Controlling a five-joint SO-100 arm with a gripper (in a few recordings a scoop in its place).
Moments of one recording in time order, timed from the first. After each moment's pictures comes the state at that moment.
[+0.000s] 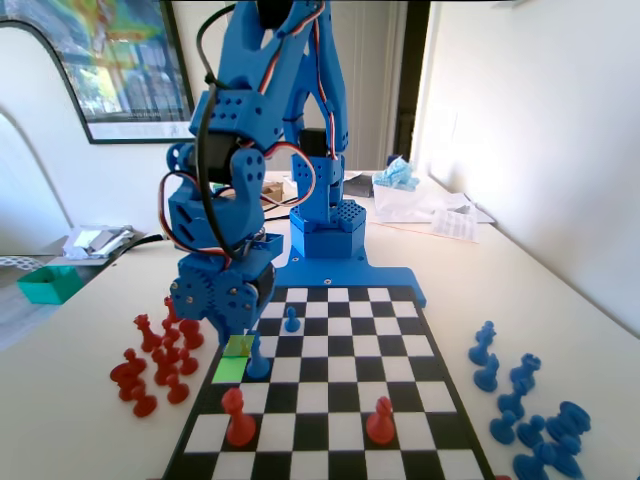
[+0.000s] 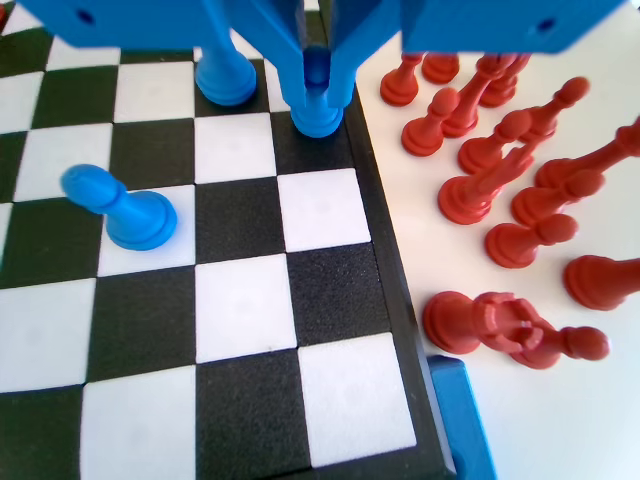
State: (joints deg) arm 25.6 77.8 123.2 32.4 -107.2
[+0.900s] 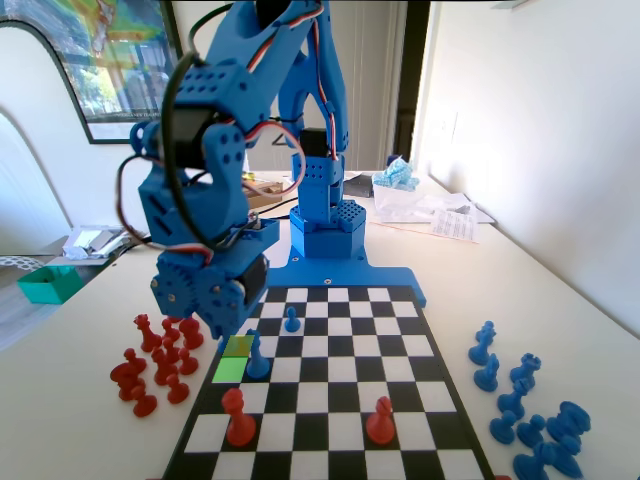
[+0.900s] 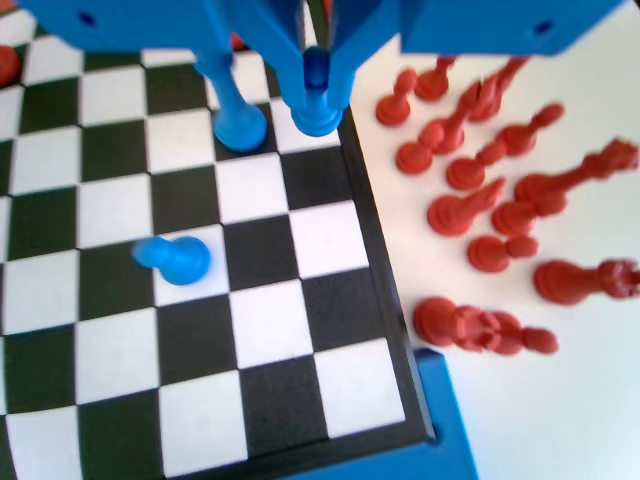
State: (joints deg) arm 25.4 74.4 109.3 48.6 -103.5
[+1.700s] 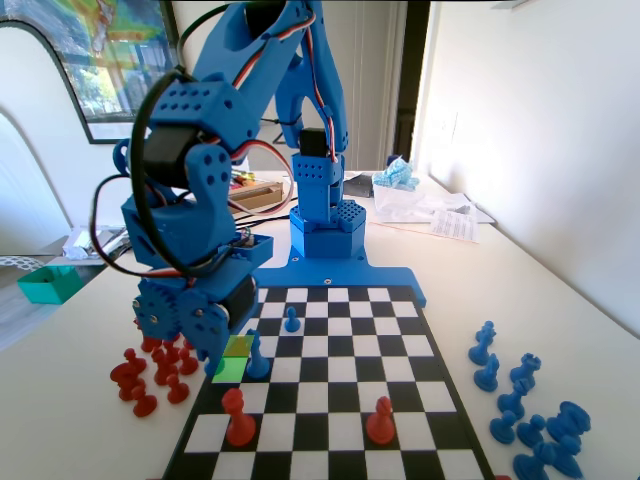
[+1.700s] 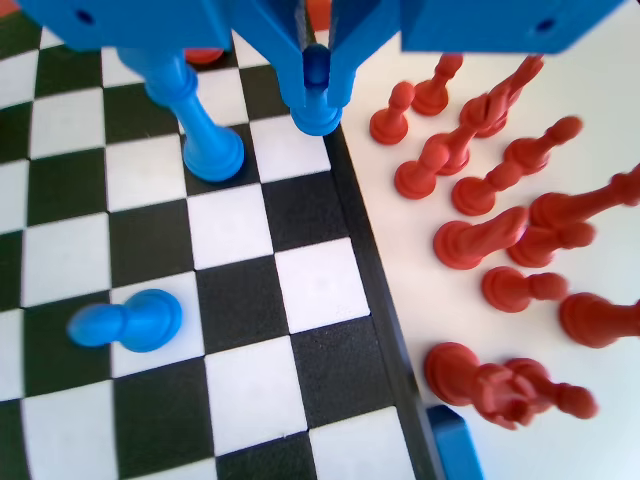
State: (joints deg) arm 25.0 68.6 104.3 45.7 -102.2
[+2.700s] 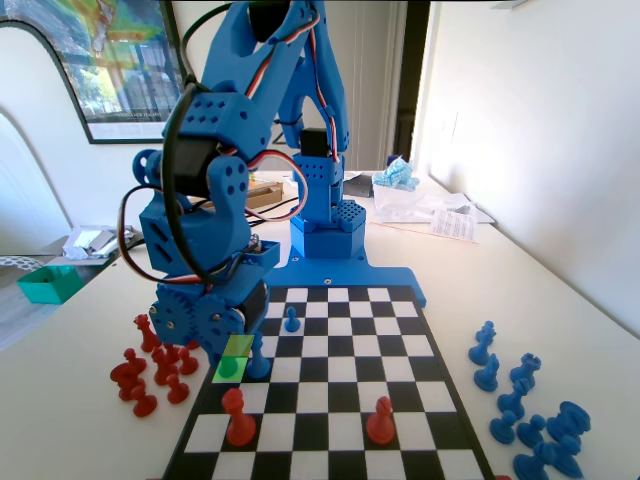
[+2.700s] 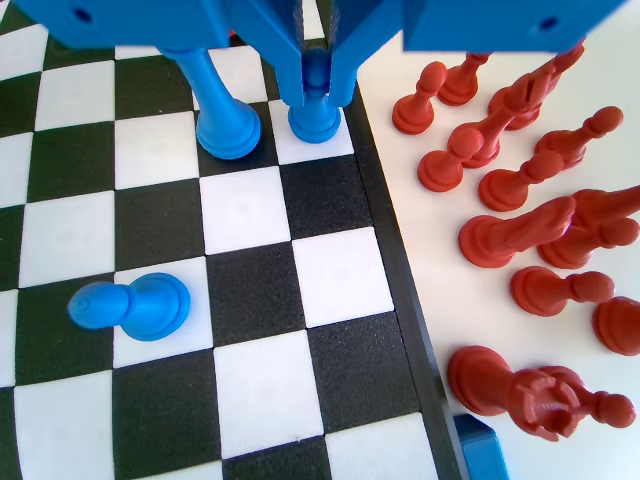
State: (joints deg) arm 23.6 68.6 107.4 42.1 -102.7
